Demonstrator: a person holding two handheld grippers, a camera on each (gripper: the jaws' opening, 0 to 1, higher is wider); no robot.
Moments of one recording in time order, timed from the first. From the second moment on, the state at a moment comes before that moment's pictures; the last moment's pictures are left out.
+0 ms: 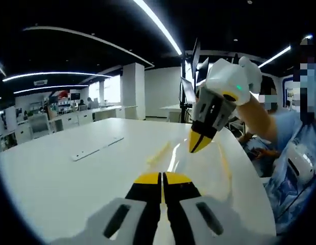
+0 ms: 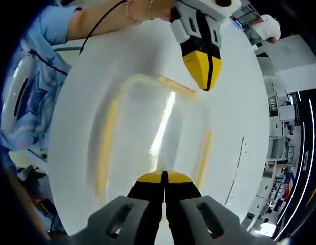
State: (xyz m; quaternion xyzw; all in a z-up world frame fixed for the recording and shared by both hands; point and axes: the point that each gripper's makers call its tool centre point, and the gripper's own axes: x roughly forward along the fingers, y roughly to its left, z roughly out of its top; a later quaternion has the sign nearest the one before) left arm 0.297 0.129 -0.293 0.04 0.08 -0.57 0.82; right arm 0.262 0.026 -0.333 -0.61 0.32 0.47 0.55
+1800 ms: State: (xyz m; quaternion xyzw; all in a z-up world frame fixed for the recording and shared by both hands) left arm 0.284 0.137 -0.340 0.03 0.15 -0.61 0.78; right arm 0.263 0.029 -0.332 -0.60 0.33 0.47 0.56
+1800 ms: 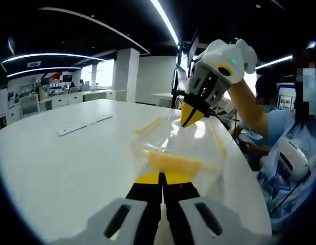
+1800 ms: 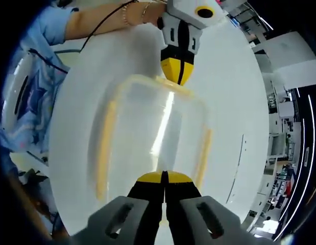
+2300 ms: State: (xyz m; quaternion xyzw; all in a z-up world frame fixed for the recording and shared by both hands) left arm 0.280 0.133 -0.343 0.00 0.16 -0.62 0.77; right arm 0.263 0.028 -0.334 -0.59 0.35 0.45 0.56
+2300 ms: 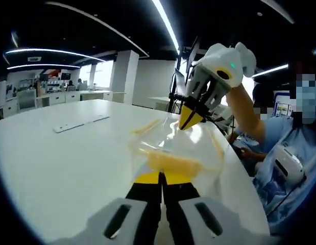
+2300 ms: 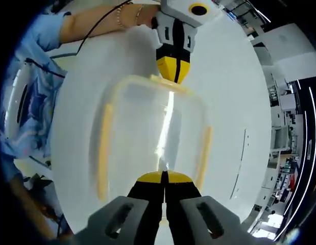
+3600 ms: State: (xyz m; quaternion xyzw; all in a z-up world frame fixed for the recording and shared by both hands) left arm 0.265 0.126 -0.337 0.04 0.14 -0.64 0.75; right arm 0.264 0.026 -0.337 -0.59 0.34 0.45 0.58
